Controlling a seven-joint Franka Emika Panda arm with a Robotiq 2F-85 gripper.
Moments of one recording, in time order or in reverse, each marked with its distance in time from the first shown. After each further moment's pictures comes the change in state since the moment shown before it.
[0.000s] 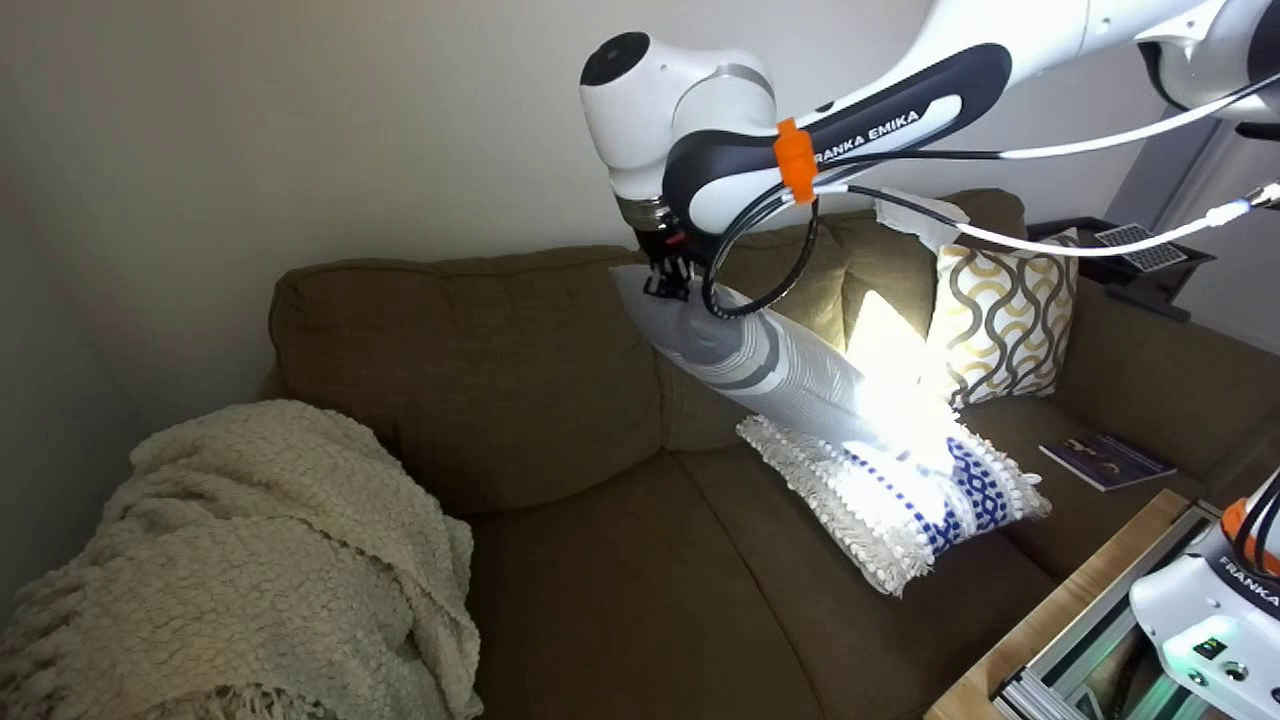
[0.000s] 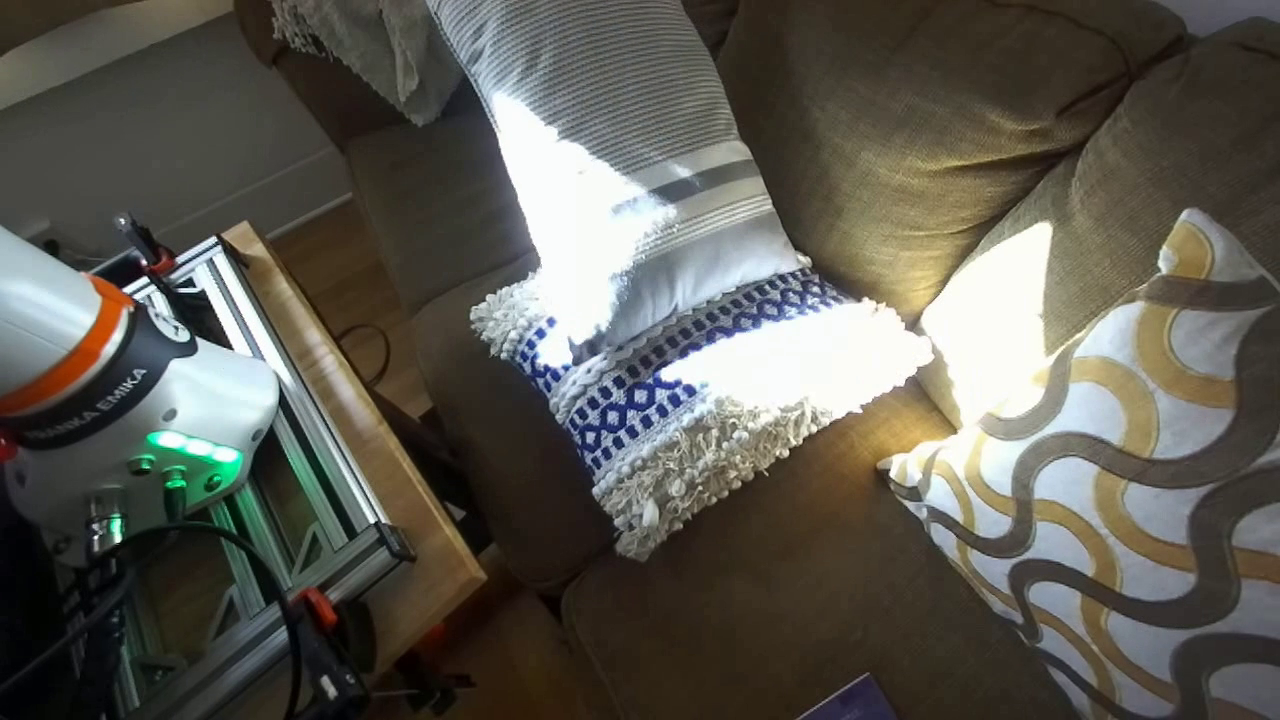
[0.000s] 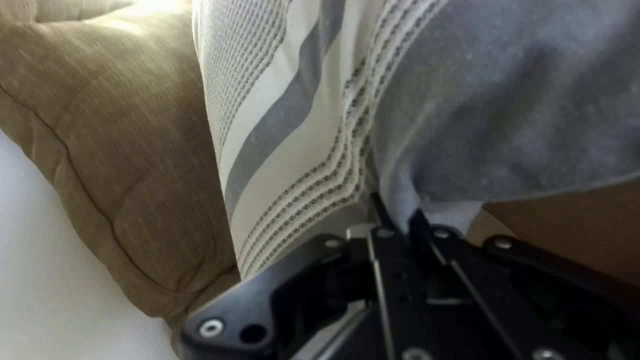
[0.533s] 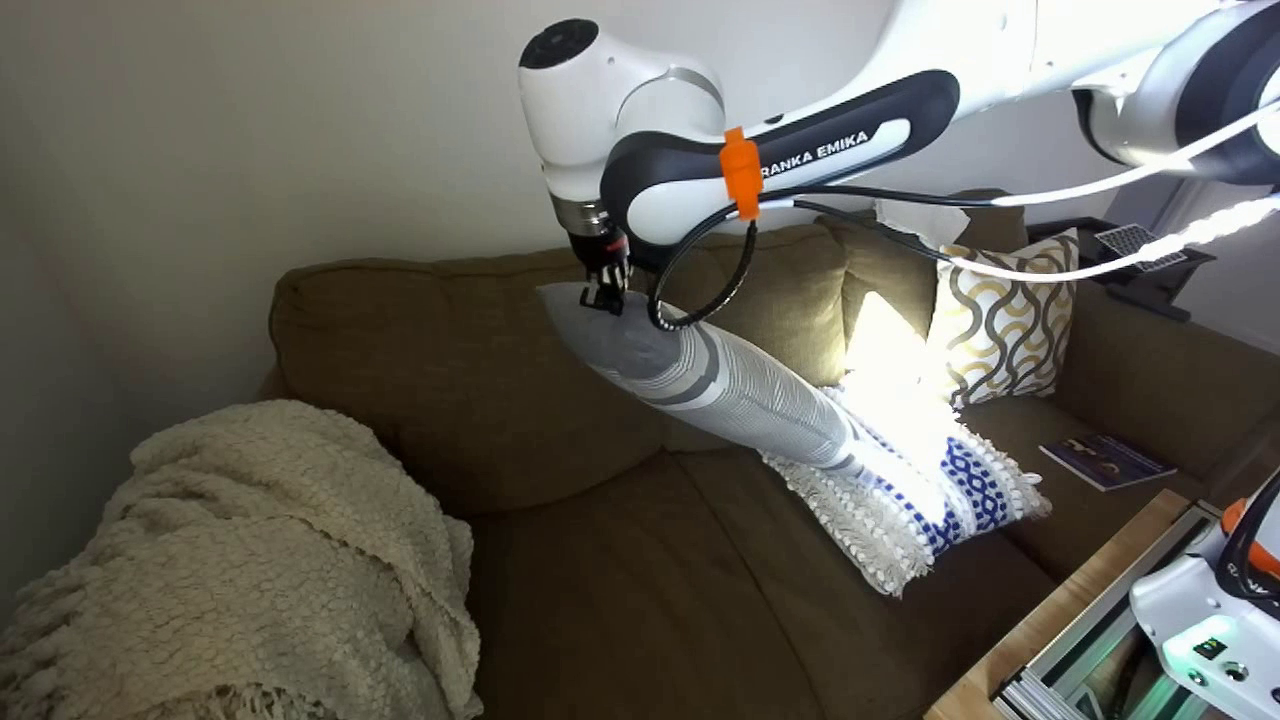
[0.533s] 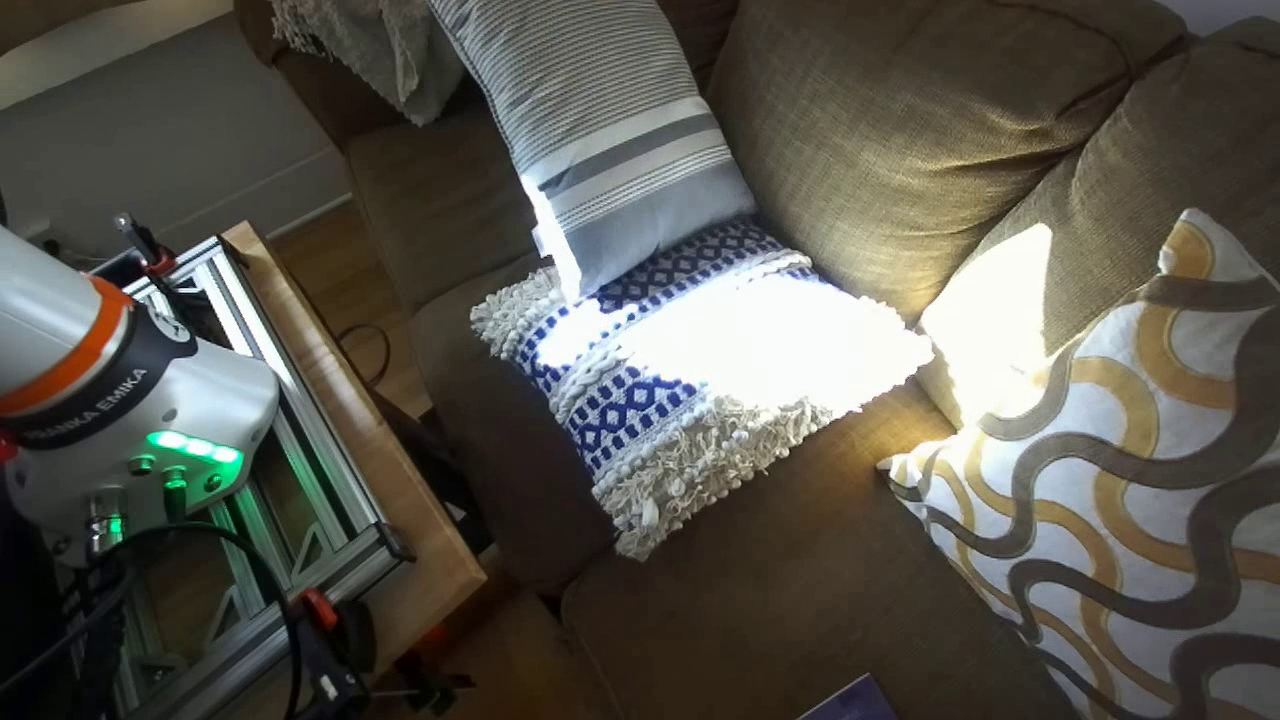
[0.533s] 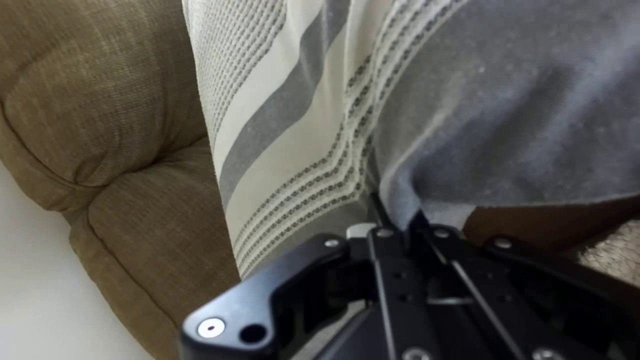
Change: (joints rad) arm 0.085 0.155 0.015 0.247 0.040 0.029 -0.147
